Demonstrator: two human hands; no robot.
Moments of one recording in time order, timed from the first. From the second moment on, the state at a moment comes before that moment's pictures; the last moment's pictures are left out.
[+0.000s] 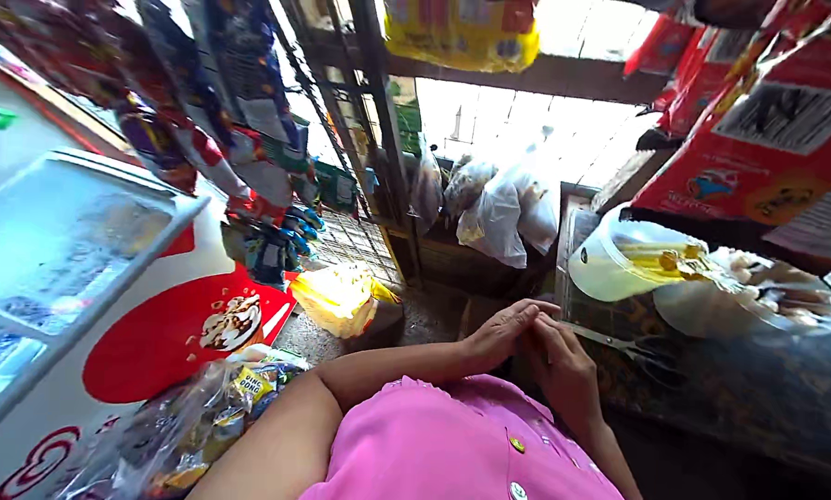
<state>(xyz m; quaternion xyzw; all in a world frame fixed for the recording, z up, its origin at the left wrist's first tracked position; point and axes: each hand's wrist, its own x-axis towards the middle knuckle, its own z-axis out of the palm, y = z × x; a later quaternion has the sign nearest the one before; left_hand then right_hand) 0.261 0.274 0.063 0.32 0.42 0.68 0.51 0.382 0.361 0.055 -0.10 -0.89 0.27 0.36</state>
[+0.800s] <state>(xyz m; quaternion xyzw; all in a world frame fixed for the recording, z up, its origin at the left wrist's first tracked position) 0.147 0.152 0.059 0.01 0.39 0.66 0.64 0.289 0.294 0.029 -0.05 -0.89 0.42 0.18</state>
